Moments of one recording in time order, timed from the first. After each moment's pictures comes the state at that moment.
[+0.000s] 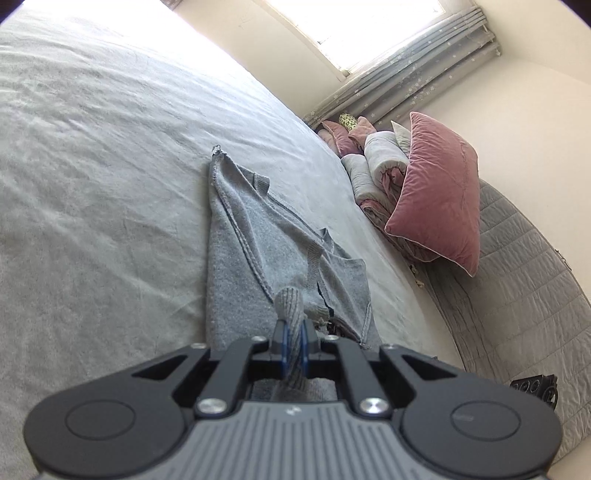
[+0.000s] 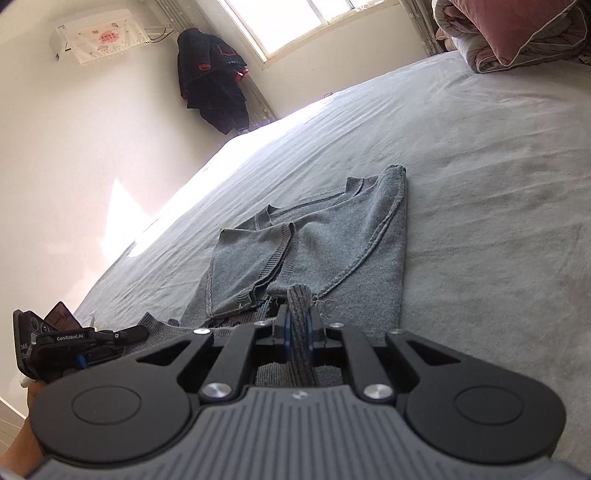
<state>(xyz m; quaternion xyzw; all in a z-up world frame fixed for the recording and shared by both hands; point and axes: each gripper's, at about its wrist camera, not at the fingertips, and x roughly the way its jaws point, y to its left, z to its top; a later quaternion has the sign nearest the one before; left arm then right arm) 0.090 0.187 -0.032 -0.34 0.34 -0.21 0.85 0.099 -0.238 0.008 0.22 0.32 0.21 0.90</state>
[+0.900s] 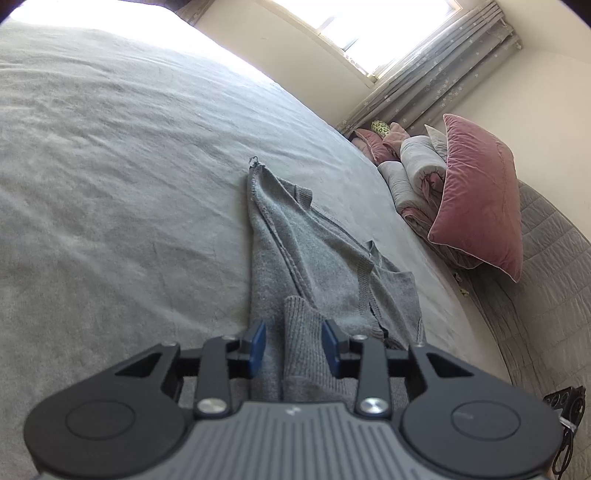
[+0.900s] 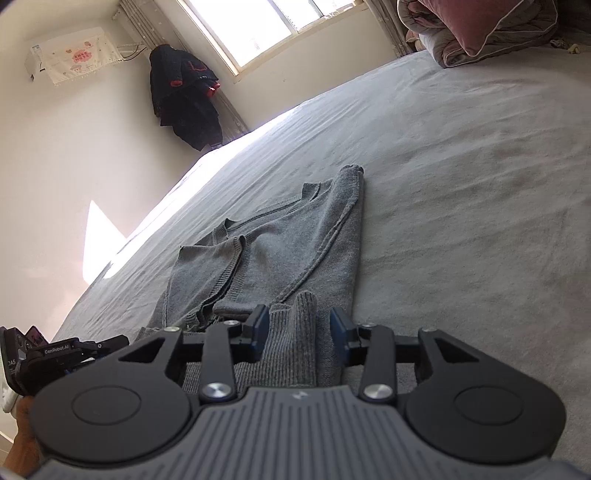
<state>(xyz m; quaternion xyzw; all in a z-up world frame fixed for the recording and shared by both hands) 0.105 0.185 -0.035 -0.29 0.35 -0.16 0.88 0.100 -0.264 -0.008 0.24 0.31 0.17 0.90</state>
